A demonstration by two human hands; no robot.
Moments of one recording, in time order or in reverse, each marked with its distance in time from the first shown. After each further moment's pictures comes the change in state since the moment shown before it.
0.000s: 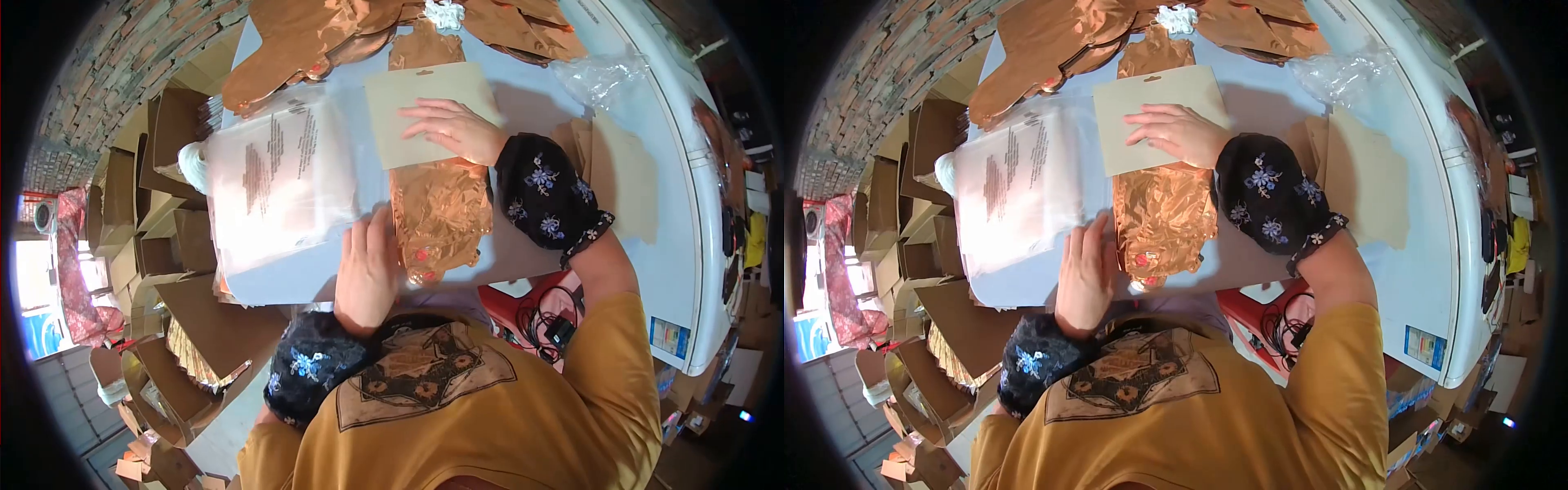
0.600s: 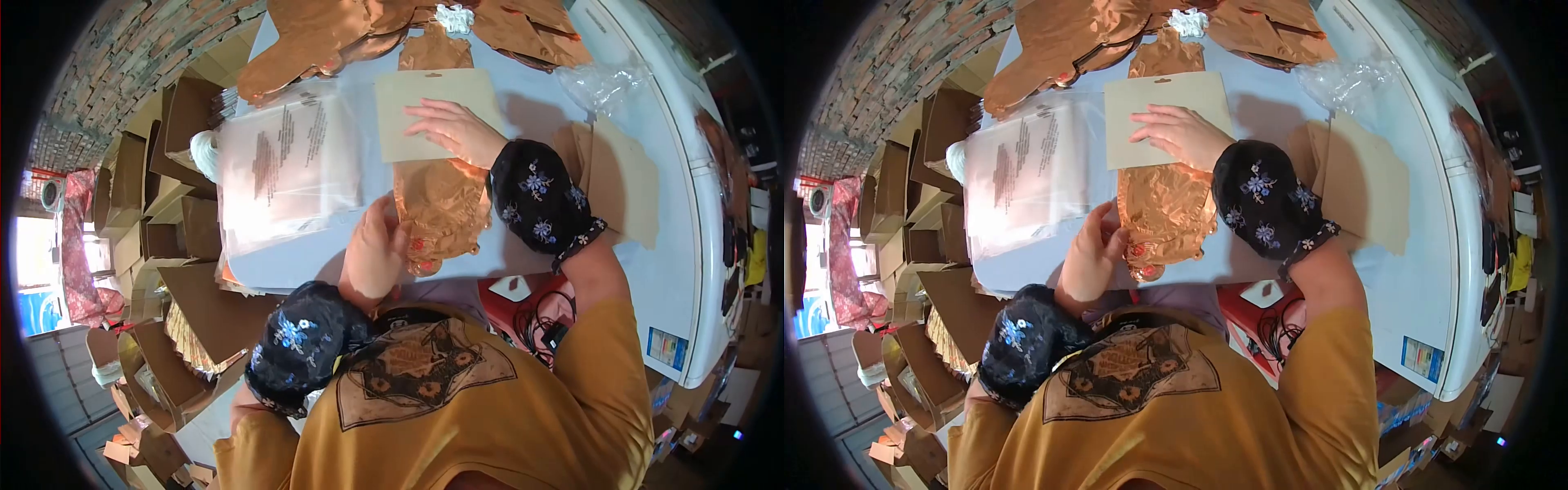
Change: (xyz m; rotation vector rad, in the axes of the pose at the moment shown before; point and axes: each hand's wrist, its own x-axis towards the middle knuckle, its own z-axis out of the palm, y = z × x) left_hand 0.006 -0.012 0.016 -0.435 -0.085 -0.264; right_hand -0.001 -0.010 0.006 -0.014 0.097 -0.011
